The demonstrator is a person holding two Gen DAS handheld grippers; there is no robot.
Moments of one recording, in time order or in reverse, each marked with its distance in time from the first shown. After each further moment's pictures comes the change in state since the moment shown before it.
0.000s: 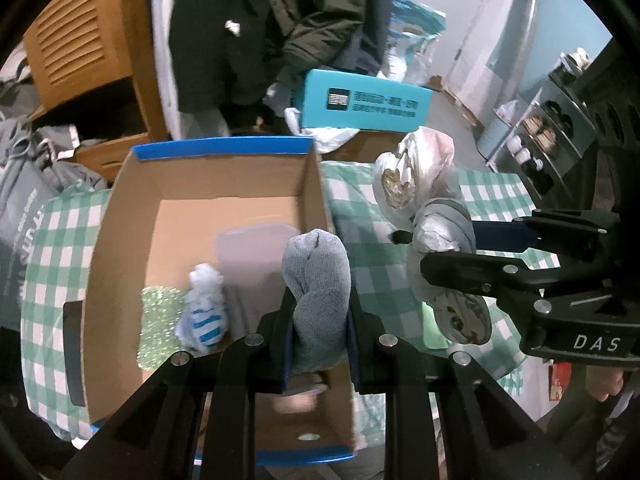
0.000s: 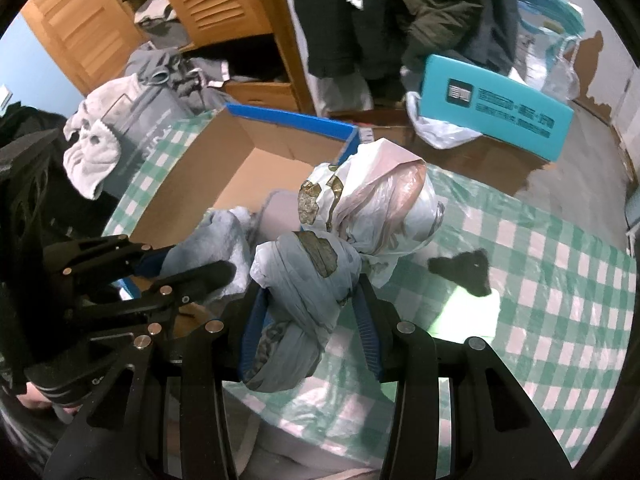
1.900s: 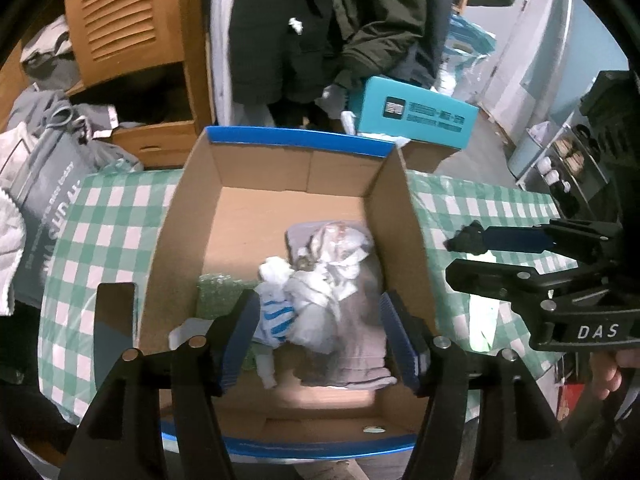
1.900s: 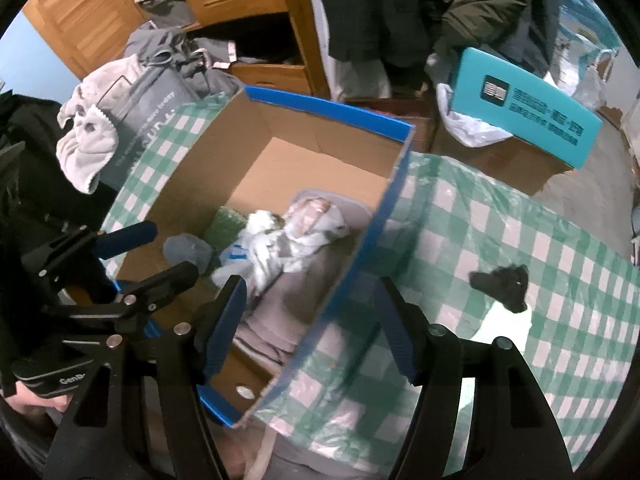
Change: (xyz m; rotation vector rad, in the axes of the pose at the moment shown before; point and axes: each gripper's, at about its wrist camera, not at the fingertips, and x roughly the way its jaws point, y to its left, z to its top) left arm -0.008 0.055 -0.008 -0.068 -0.016 0.074; right arm 0.036 0.028 0.019 0.002 0.060 -0.019
